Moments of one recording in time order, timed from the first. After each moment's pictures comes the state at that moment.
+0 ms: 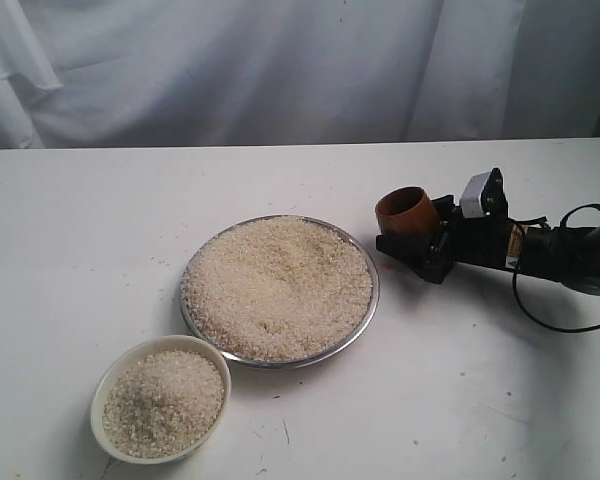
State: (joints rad) left arm 0.03 0.00 0.00 -0.01 0.33 -0.02; right arm 0.06 2.52 -1.35 -1.28 -1.21 0.57
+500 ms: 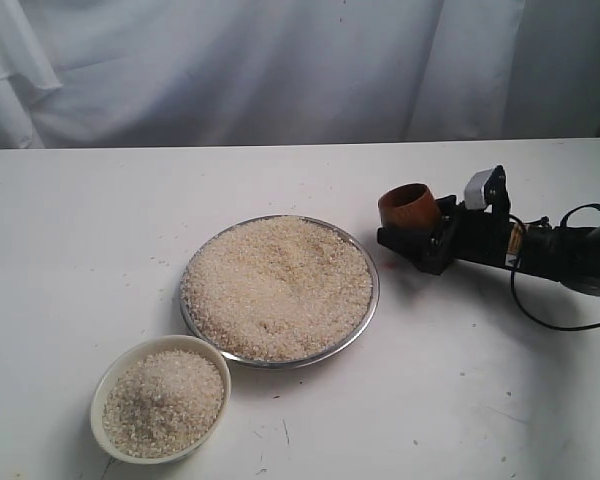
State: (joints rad) left arm 0.03 0.00 0.00 -0.01 0.33 -0.02; right arm 0.06 2.52 -1.35 -1.25 -1.21 0.65
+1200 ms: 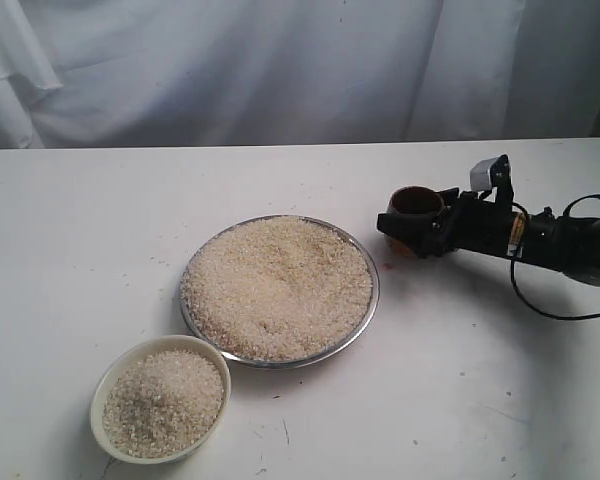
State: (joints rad) left arm 0.03 0.00 0.00 -0.01 0.33 -0.02; right arm 0.06 2.49 -1.36 -1.24 -1.21 0.79
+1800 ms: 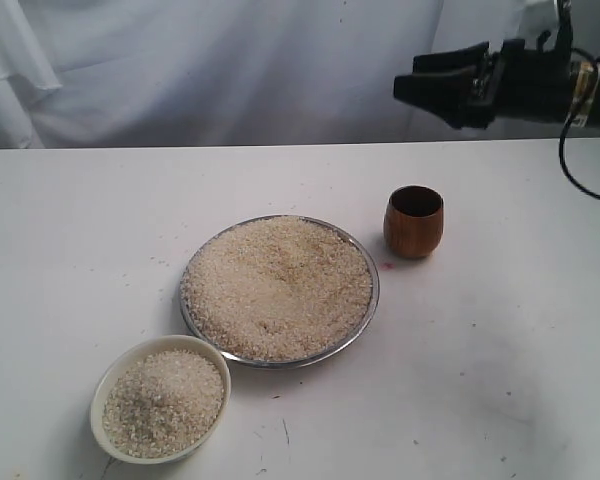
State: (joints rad) left arm 0.03 0.00 0.00 -0.01 0.33 -0.02; right arm 0.06 2.03 -1.36 -1.41 -1.21 1.08
